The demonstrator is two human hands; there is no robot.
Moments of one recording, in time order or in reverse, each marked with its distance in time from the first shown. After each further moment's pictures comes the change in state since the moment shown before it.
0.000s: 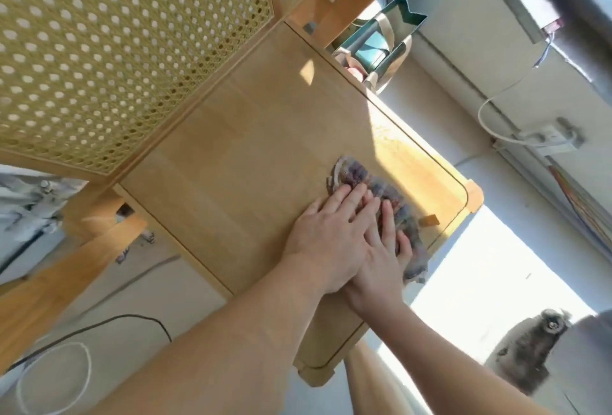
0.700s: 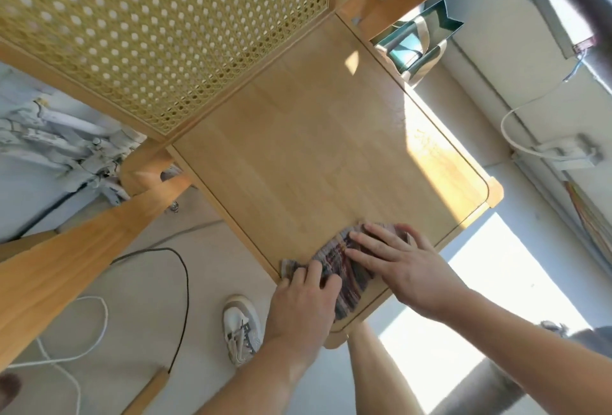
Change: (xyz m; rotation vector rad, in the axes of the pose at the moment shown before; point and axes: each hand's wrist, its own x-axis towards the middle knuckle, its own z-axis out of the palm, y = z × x) left_hand -0.128 0.009 0.069 -0.101 0.011 -0.251; right_hand -0.012 0.039 -0.043 -0.365 -0.374 -0.699
